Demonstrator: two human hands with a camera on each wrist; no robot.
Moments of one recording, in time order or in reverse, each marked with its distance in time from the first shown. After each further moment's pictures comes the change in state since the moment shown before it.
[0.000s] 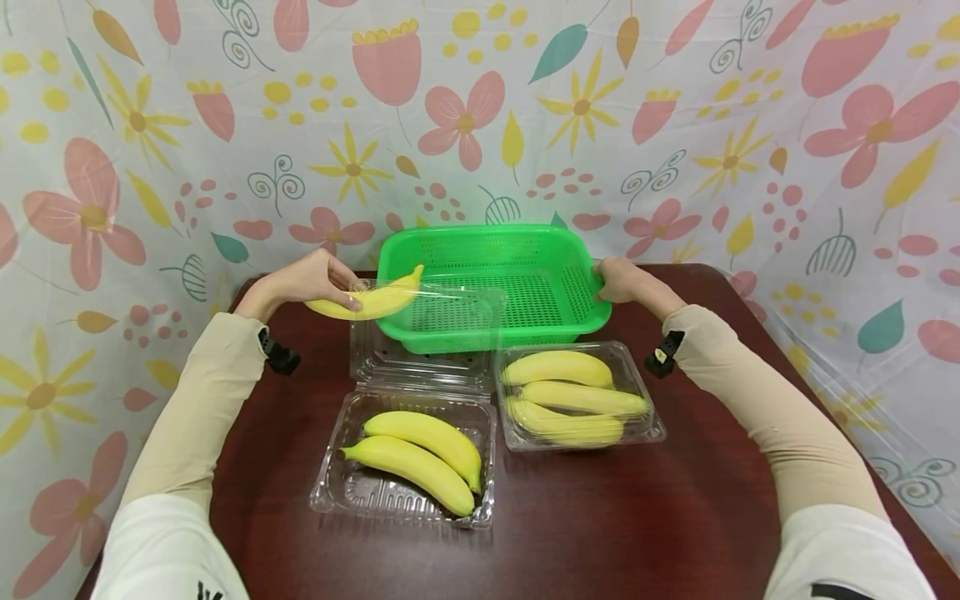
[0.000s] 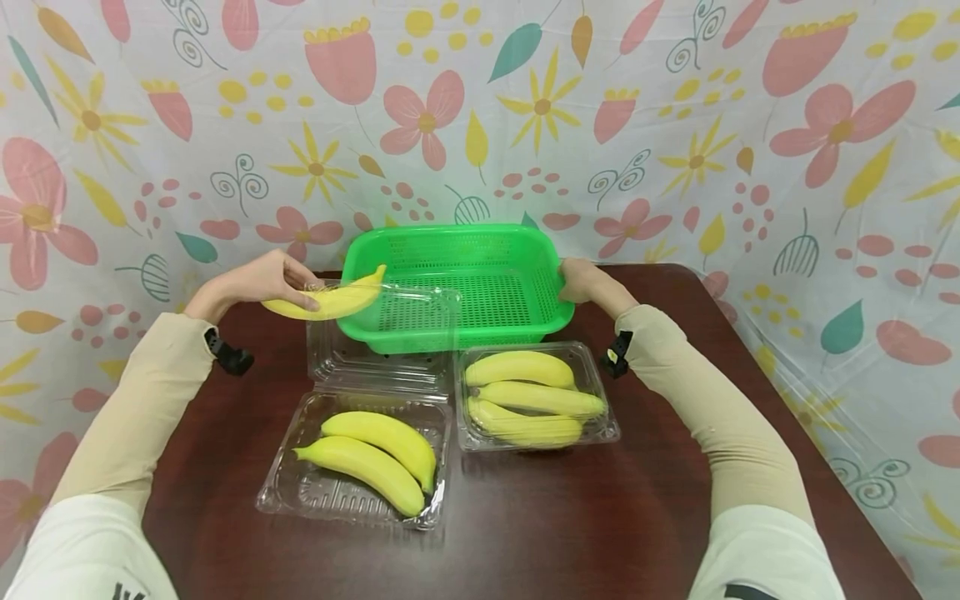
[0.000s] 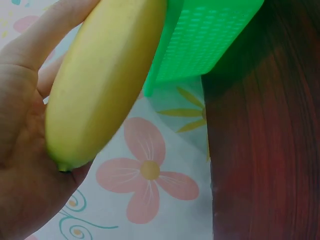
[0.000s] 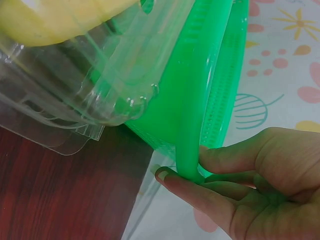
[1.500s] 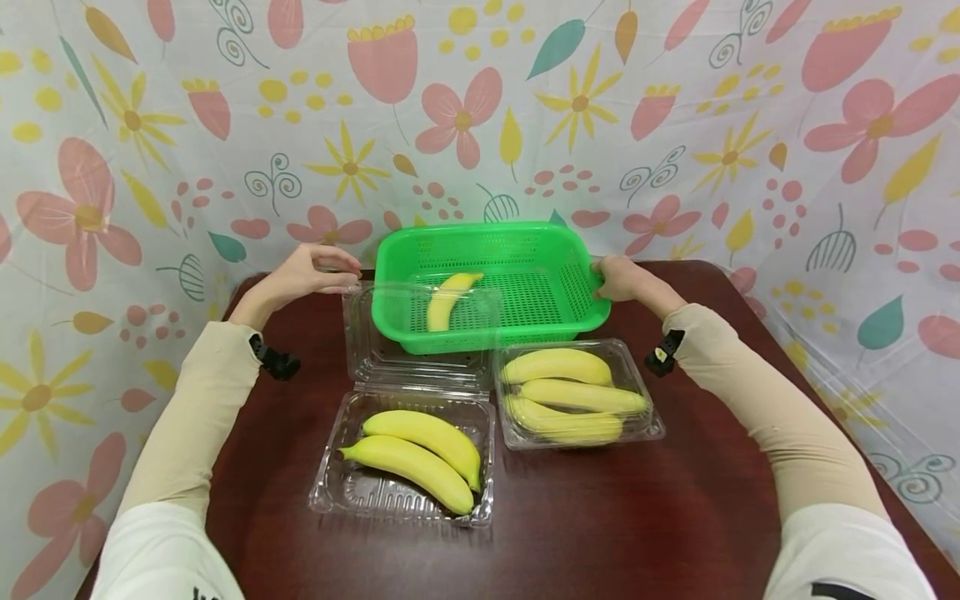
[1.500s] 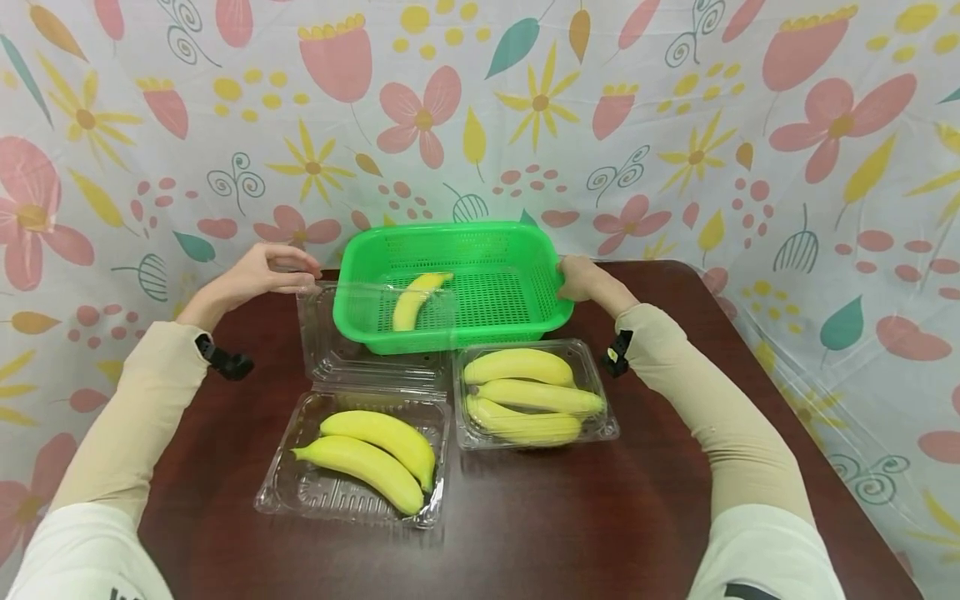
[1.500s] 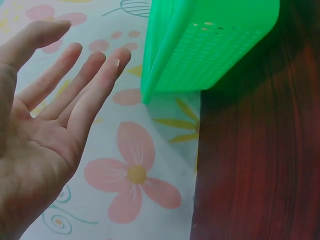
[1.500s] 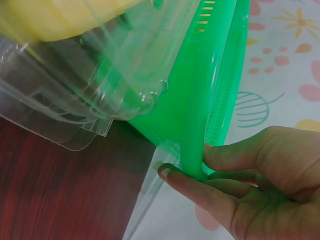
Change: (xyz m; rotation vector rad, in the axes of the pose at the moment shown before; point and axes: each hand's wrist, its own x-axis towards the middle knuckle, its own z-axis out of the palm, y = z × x) left_hand -0.006 -0.008 0.006 -0.476 0.169 -0.022; right_hand 0.003 0.005 0.002 -0.014 -0.009 0.014
